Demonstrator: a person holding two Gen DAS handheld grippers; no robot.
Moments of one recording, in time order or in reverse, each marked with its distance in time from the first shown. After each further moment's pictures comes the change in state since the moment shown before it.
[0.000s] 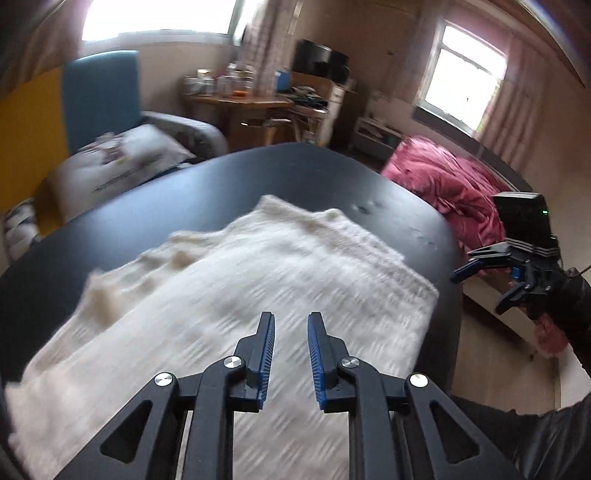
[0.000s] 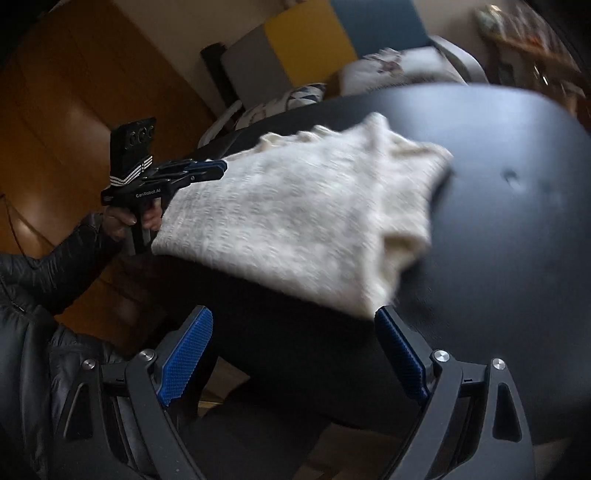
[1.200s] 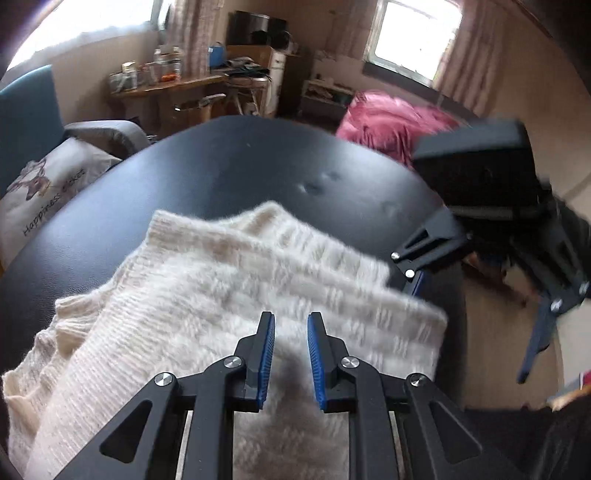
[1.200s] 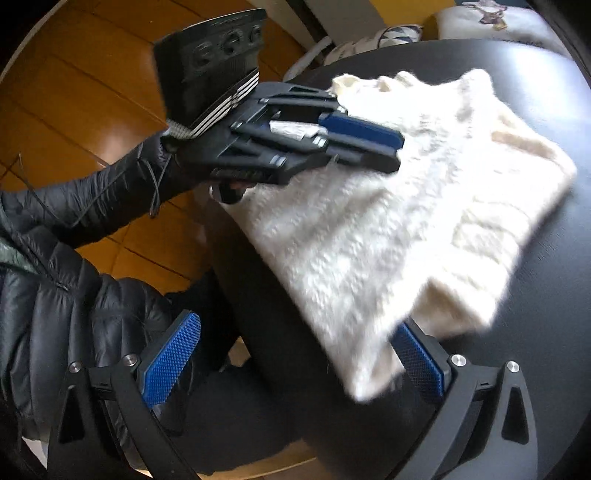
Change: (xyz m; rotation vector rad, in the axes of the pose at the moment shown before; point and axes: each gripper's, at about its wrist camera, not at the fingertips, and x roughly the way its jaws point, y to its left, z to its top) left arm 0.093 -0.037 0.035 0.202 0.137 -0.098; right arm 0.077 0.000 0.064 -0.196 0.323 0.409
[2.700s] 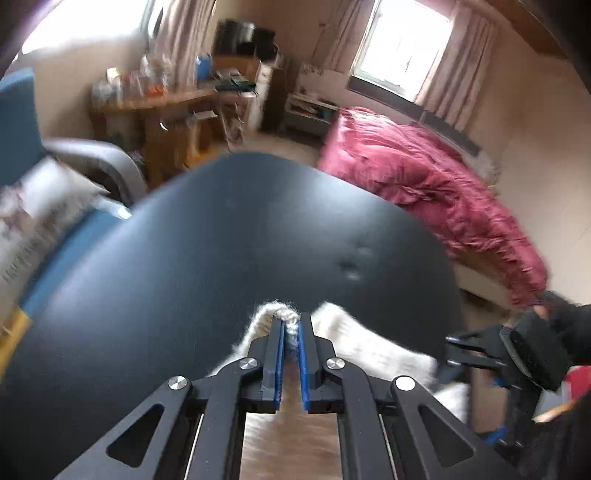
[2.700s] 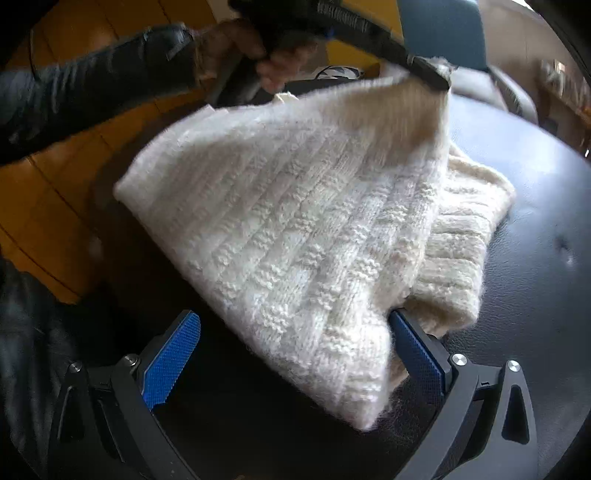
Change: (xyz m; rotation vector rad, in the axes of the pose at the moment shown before) left arm 0.009 0.104 0.096 0.005 -0.066 -0.083; right arm 0.039 0.034 -0.028 -0.100 -0.127 -0.596
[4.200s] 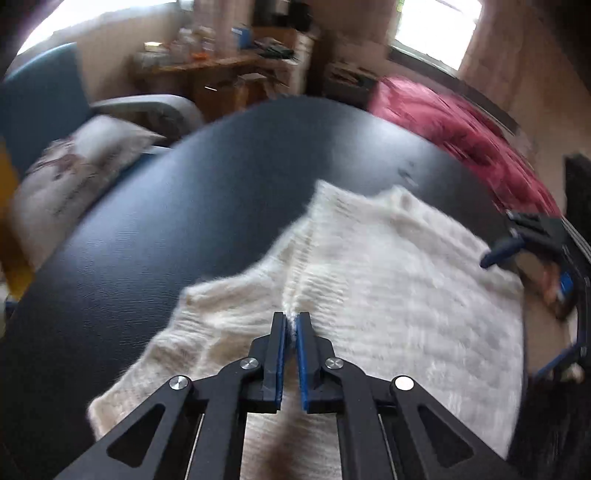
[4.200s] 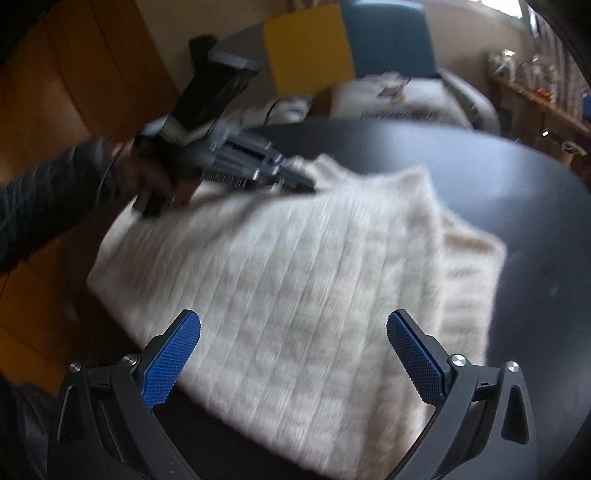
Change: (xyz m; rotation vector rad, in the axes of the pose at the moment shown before) left arm -0.032 0.036 -0.100 -0.087 0.095 0.174; right arm -0.001 -0.014 0.061 0.222 -0.138 -0.129
